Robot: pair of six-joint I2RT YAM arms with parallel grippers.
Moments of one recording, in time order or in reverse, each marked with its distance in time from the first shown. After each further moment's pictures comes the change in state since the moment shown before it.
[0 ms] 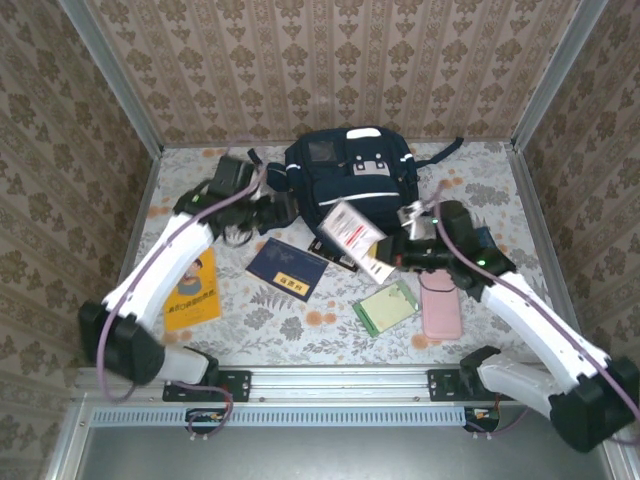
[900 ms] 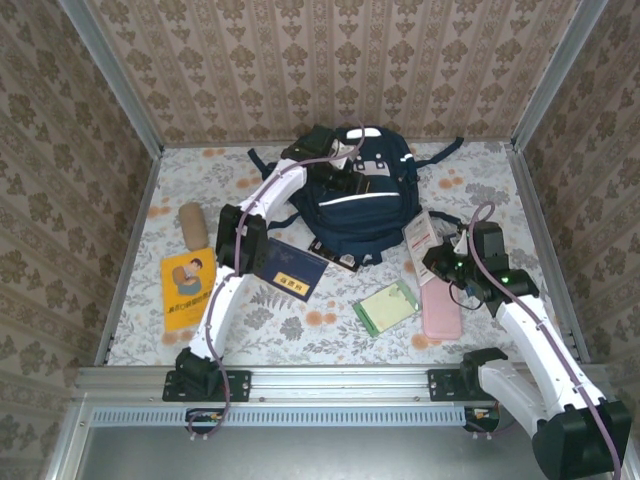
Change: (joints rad) left arm -0.070 1.117 1.043 -0.006 0.366 0.364; right arm -0.257 -0.125 -0.190 -0.134 0.273 -0.027
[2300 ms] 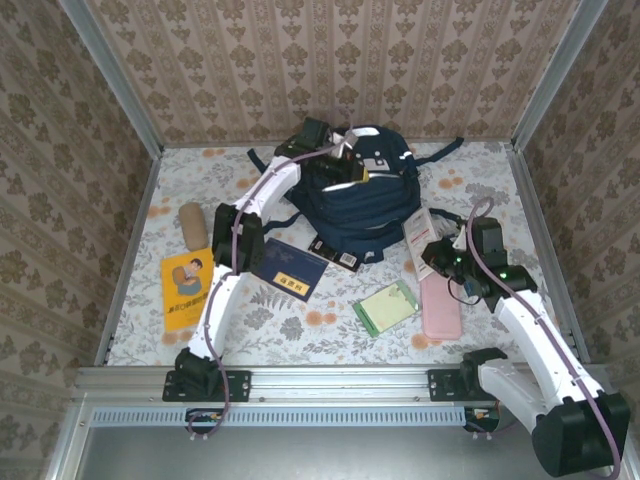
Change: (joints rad) left arm 0.044 -0.005 0.025 0.164 0.334 -0.322; right arm 0.000 0.027 0.027 0.039 0.001 0.005
